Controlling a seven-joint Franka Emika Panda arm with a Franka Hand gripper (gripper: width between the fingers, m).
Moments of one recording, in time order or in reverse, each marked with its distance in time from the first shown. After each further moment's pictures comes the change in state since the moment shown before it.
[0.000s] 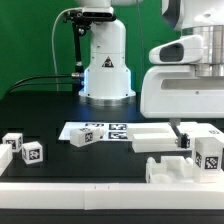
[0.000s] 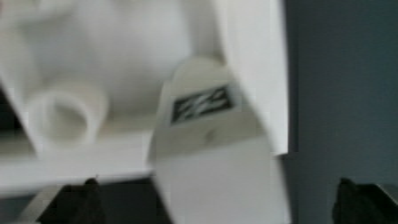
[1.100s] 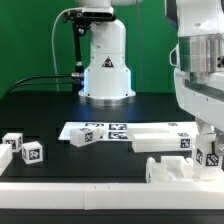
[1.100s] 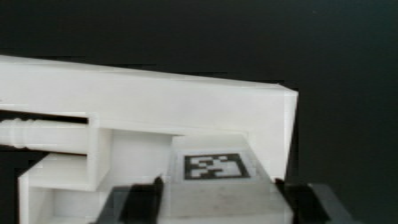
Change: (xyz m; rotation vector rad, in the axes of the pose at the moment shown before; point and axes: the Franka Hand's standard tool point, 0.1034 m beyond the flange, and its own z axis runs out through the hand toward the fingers) arm -0.011 -0.015 0.002 -0.020 -0.182 1.491
